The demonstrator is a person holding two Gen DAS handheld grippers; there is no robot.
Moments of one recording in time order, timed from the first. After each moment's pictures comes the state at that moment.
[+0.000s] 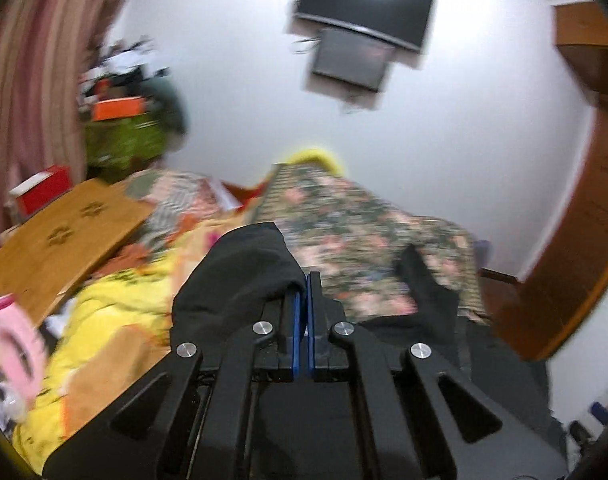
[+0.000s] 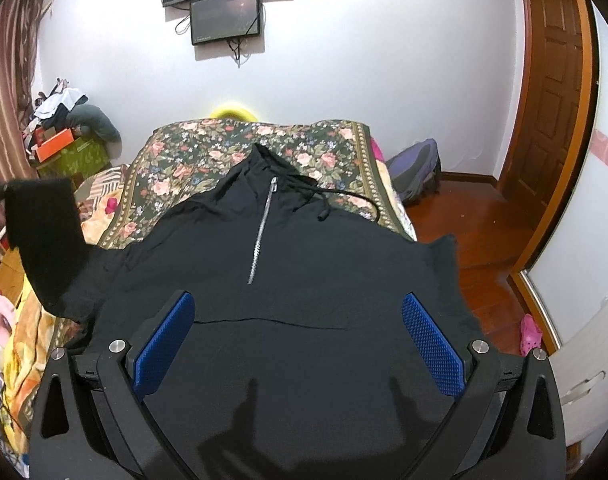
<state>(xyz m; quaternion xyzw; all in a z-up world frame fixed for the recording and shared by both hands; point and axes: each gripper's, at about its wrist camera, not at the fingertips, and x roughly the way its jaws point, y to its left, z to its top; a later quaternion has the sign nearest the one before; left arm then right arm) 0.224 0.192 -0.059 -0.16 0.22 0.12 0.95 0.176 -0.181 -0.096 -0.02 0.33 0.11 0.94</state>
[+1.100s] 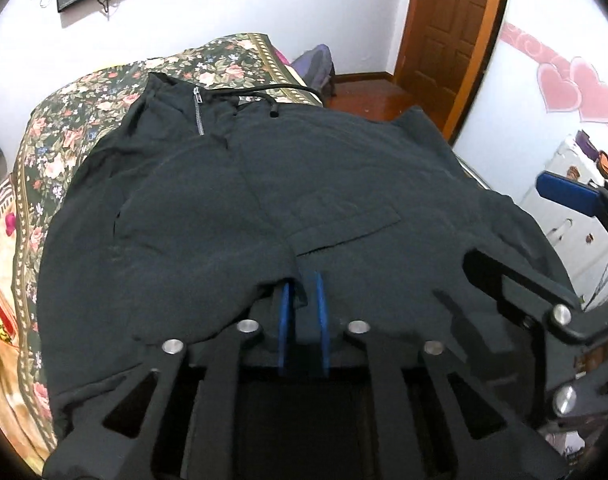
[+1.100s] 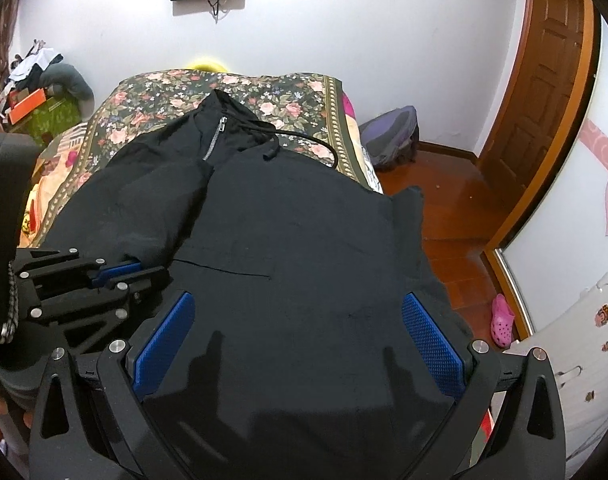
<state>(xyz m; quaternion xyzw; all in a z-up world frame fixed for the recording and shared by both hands) 0.246 -0.099 -0.189 0.04 0.45 -0.15 0.88 0.187 -0.218 -0.138 -0.07 0.39 0.08 0.92</state>
